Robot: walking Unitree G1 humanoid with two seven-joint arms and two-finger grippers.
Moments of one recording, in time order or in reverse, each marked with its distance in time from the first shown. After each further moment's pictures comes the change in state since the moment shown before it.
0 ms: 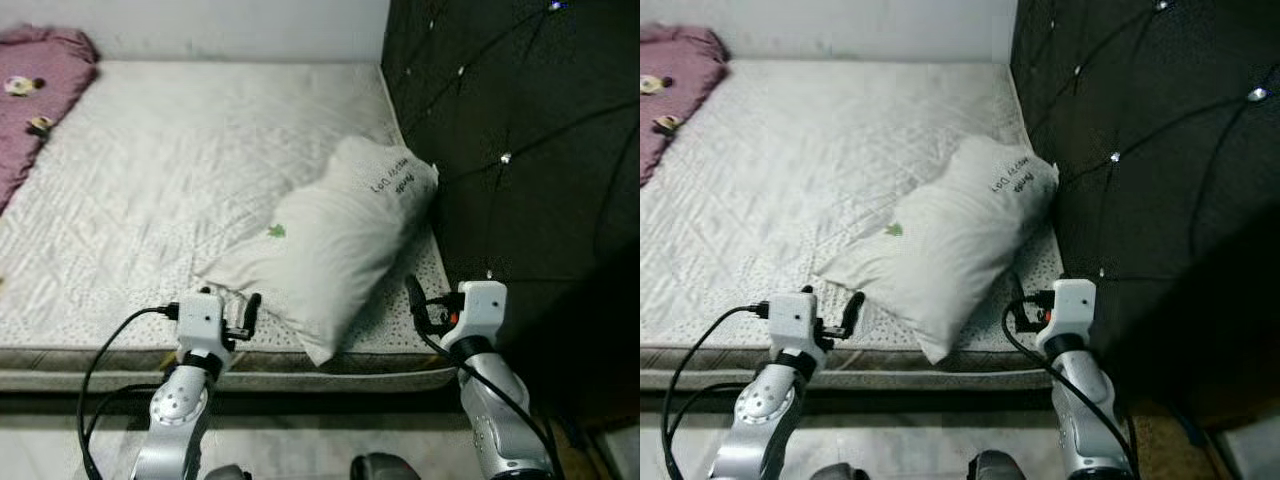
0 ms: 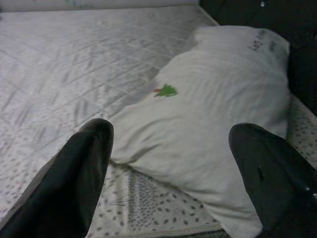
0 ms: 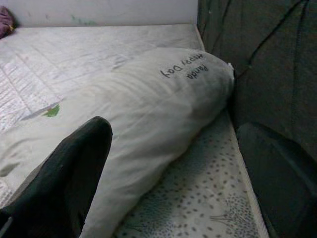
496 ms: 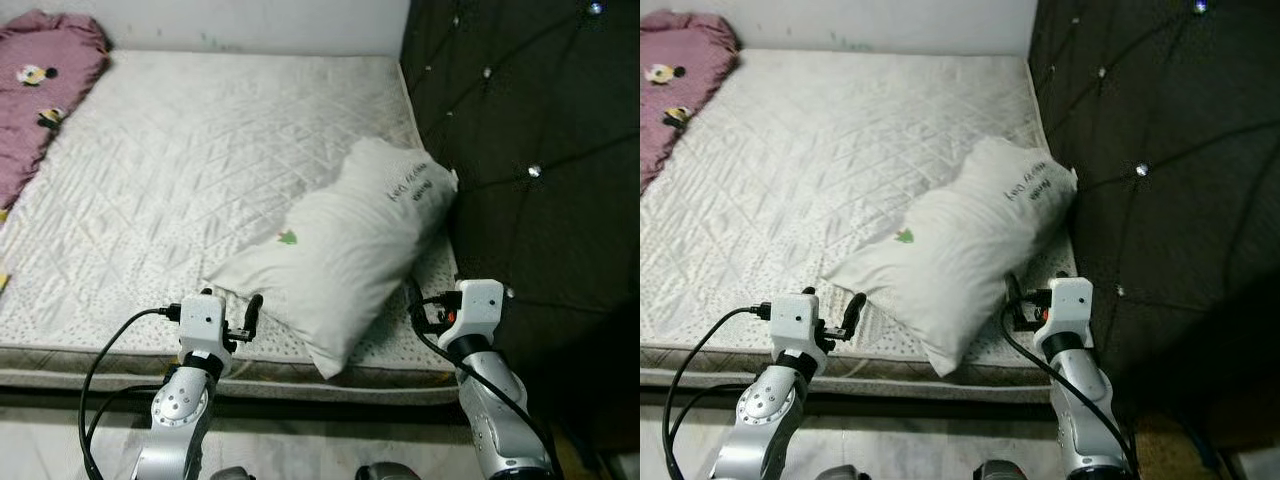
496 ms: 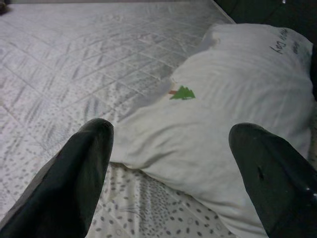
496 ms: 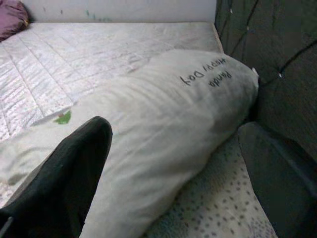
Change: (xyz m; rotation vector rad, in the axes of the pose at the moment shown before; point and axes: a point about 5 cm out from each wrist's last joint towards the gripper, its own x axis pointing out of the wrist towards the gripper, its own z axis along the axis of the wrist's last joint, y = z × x) left arm -0.001 0.000 -0.001 -0.001 0.002 -0.010; right arm 0.001 0.002 0.001 -0.001 -0.003 0.007
